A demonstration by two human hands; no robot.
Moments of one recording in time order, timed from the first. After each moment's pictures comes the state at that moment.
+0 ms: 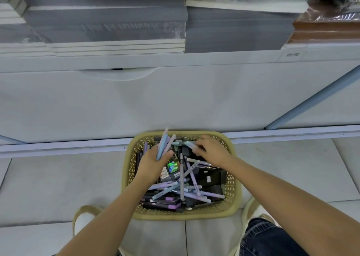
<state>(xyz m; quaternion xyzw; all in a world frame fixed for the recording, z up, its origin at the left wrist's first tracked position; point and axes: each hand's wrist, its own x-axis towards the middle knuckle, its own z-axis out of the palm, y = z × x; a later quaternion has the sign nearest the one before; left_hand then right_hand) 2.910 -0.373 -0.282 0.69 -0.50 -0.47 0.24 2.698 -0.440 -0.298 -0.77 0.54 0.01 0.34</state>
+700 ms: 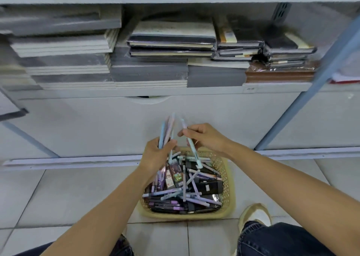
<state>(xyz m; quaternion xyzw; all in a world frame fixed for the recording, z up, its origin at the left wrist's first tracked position) 2.903 -0.346 -0.136 0.62 -0.42 -0.50 0.43 2.727 -0.414 -0.124 -0.61 0.44 -0.24 0.61</state>
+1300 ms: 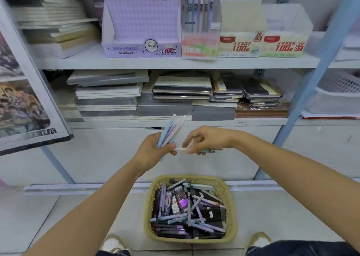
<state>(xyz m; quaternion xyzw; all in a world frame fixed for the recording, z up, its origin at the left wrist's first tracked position) 2.939 -0.331 -0.026 0.57 -0.60 -0.39 0.41 2.726 -0.400 0.013 -0.82 0.38 -0.03 0.43</state>
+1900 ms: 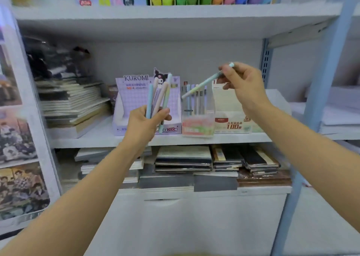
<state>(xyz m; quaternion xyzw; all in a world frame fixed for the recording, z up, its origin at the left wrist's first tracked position) 2.945 -0.403 0.197 0.43 -0.57 -0.28 0.64 2.703 -0.447 0.264 -0.66 0.29 -0.66 0.24</state>
